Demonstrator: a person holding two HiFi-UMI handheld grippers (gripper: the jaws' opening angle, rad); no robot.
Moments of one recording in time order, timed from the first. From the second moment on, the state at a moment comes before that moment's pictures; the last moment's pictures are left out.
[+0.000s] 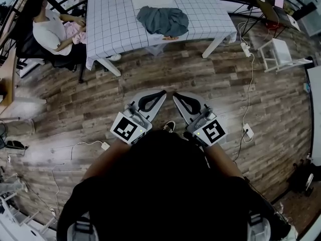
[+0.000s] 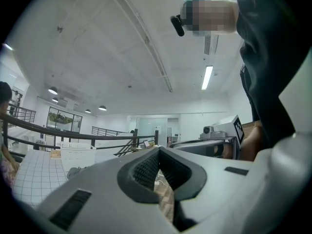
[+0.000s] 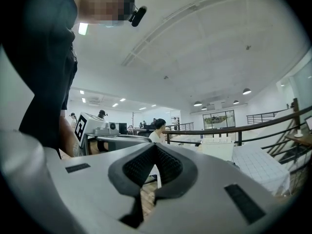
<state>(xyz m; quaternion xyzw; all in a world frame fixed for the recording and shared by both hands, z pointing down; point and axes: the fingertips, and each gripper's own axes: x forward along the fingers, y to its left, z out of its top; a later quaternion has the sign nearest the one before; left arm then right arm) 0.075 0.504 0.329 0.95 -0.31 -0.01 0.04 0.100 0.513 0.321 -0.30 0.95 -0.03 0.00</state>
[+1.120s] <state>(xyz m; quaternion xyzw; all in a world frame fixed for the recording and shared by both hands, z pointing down) 0.055 0.384 0.338 0.95 -0.32 -0.01 0.04 0.082 0.391 0.329 -0.31 0.95 -0.03 -0.01</state>
